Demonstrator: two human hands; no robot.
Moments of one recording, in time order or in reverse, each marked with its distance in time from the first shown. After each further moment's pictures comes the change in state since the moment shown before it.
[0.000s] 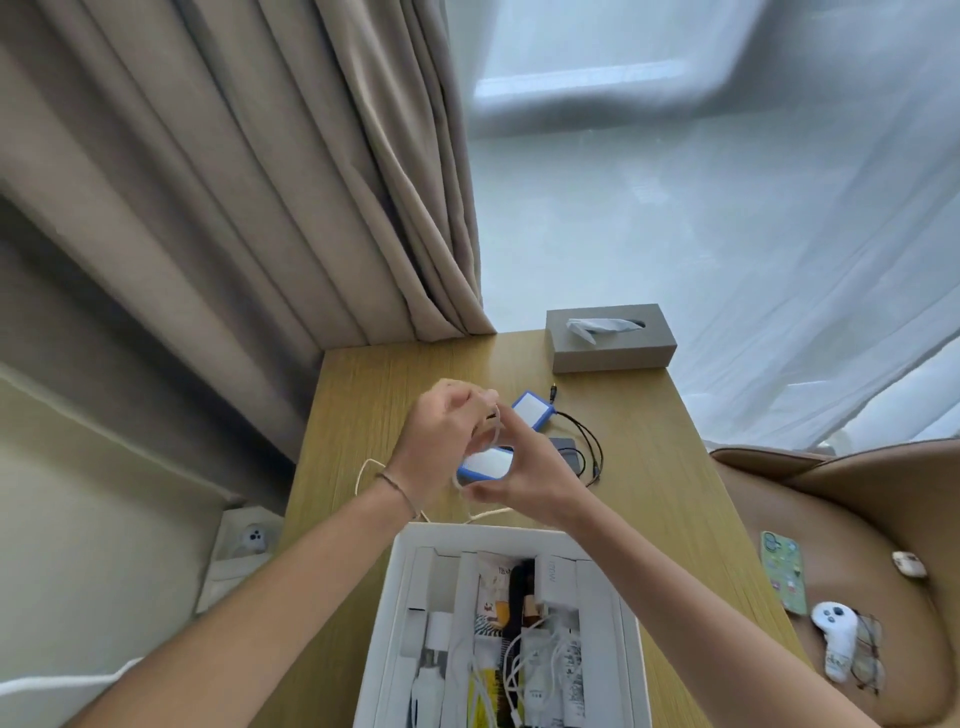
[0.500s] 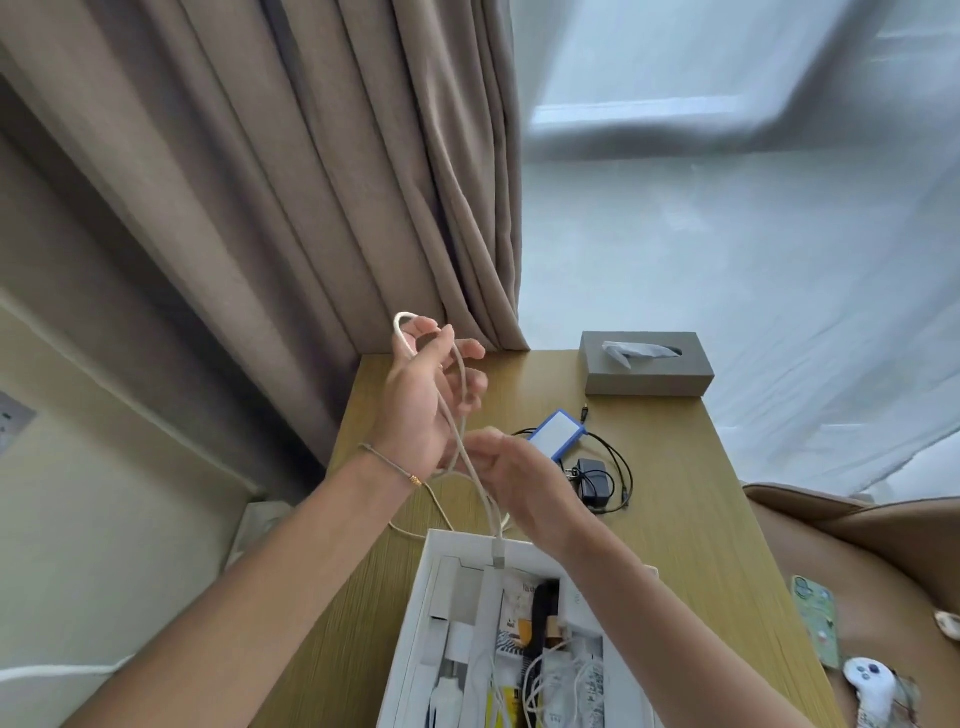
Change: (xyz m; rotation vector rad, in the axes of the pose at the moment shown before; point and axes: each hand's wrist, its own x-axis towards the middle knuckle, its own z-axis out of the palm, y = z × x) left_hand 0.002 0.053 -0.044 -0.777 0.148 -0.079; right_hand 0.008 -0.055 0.036 0.635 -0.266 0.067
